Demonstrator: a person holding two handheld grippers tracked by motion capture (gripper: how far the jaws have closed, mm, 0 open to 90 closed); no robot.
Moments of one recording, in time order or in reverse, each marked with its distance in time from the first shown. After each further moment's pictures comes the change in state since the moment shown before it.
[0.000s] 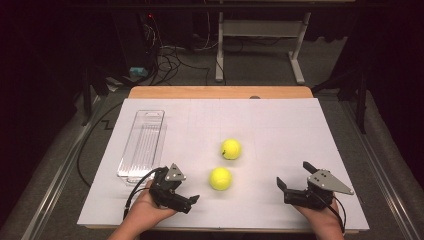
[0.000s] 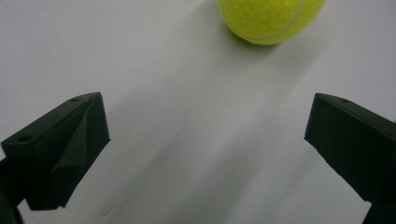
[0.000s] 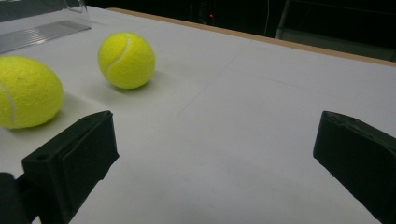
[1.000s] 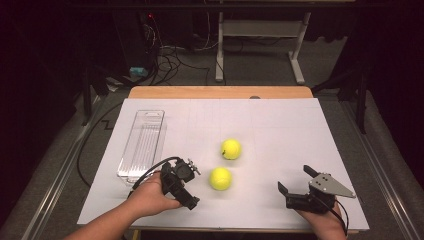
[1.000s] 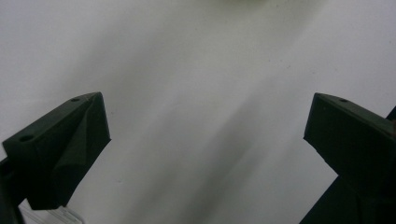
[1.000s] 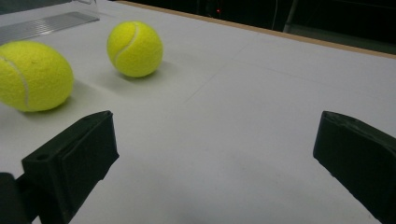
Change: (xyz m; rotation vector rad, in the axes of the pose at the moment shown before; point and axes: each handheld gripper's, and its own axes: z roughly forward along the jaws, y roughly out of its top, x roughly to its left) left arm -0.003 0.049 0.005 0.418 -0.017 0.080; right arm 0.000 -0.007 -0.007 0.020 0.024 -0.013
